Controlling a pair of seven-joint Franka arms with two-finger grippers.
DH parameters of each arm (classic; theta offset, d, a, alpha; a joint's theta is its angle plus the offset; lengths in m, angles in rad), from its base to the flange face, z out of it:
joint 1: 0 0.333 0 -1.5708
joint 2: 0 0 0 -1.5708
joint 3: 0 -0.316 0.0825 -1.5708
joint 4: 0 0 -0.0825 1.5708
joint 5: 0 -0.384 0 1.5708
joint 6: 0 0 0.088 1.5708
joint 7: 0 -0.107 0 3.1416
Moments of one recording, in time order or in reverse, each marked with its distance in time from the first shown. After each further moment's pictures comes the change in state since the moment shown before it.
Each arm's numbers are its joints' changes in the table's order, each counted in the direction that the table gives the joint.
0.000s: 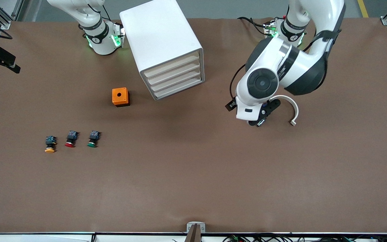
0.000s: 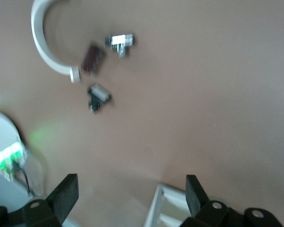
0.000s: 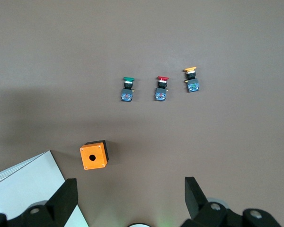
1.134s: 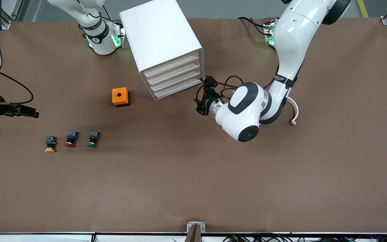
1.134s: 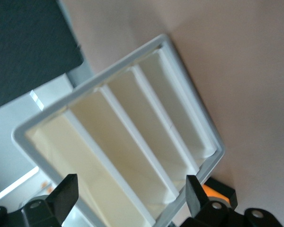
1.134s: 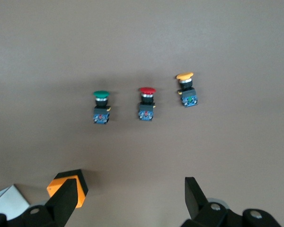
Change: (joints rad) left arm -0.009 0.283 -0.001 0.110 0.698 0.001 0.672; right arm -0.062 0.361 0.006 0.025 0.001 -0.203 0.024
